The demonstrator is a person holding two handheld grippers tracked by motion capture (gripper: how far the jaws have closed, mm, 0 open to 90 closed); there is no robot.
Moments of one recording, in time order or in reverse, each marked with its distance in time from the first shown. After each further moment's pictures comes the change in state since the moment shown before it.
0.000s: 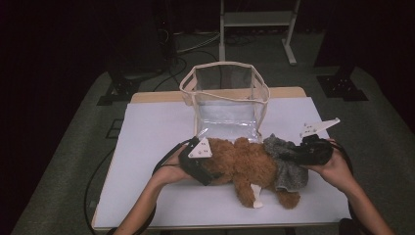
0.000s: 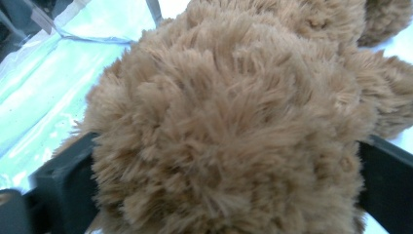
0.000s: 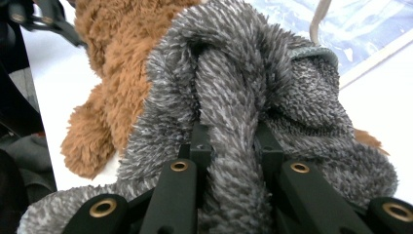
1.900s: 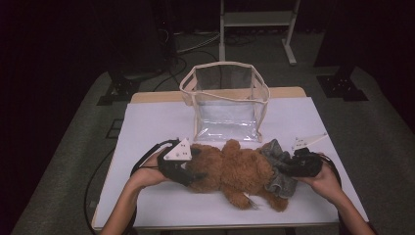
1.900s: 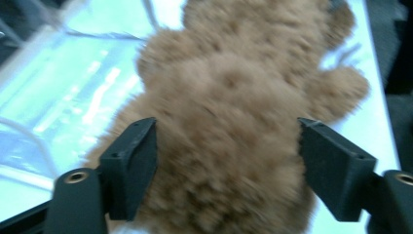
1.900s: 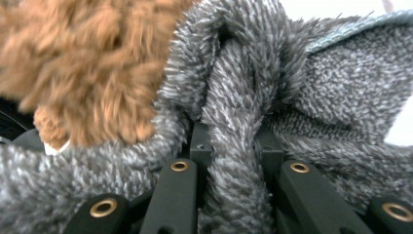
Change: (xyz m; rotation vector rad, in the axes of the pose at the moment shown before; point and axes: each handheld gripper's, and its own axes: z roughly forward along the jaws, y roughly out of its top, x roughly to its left) left arm 0.000 -0.002 -0.059 -0.001 -0.051 0.001; right arm 0.000 -0.037 0.035 0.013 0.055 0.059
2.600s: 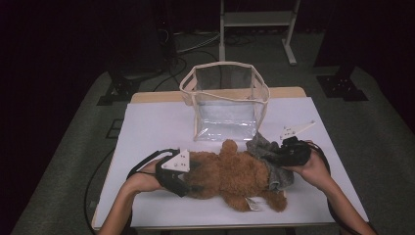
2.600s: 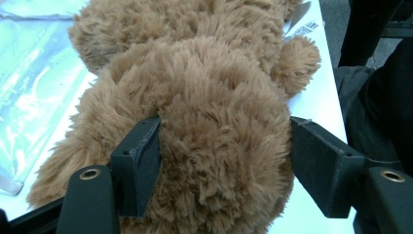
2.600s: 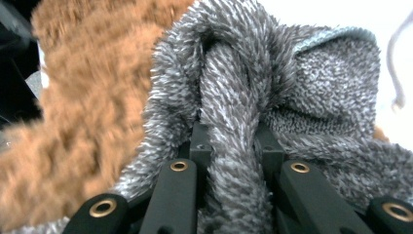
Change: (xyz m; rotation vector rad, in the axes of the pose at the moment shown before) left arm -0.015 -0.013 -0.005 0.049 -0.124 0.051; right arm 0.008 0.043 0.011 -0.007 0.021 -0.074
